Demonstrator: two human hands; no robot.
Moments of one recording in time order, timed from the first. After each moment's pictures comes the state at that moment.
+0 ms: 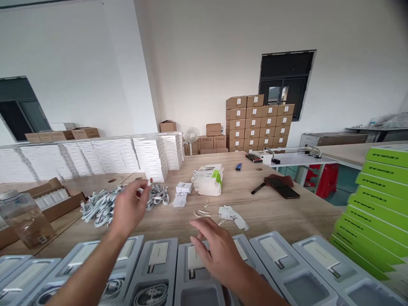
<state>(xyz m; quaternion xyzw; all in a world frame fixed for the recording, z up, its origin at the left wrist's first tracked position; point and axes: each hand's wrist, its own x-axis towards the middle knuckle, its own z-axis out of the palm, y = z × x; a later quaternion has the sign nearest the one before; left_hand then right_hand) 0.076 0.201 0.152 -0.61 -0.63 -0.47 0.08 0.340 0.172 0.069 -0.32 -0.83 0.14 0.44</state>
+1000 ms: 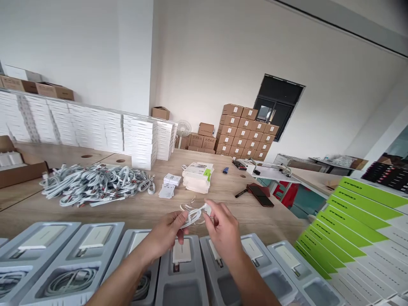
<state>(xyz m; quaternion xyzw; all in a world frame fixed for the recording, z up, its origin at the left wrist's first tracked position) 0.170 0.181 0.073 -0.58 -0.46 -0.41 -0.53 0.363 0.204 0.065 -0.43 -0.77 0.00 0.48</state>
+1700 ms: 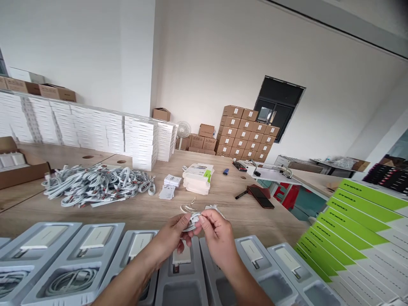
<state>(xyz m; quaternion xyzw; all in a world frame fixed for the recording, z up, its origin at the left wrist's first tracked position) 0.187 0.180 0.067 -0.52 -0.42 -0.45 -0.60 0.344 0.188 0.065 -0.38 -0.70 0.34 0.51</state>
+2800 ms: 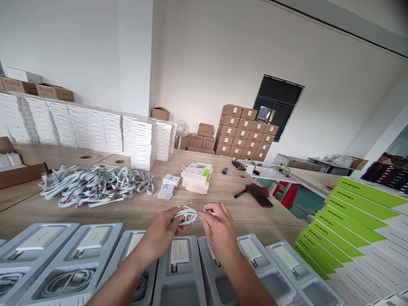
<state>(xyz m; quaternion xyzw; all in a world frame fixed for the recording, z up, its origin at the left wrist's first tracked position) 0.170 0.180 0.078 -0.63 -0.45 -0.45 -0.45 0.362 0.201 0.070 -0.42 -0.81 -0.09 0.39</state>
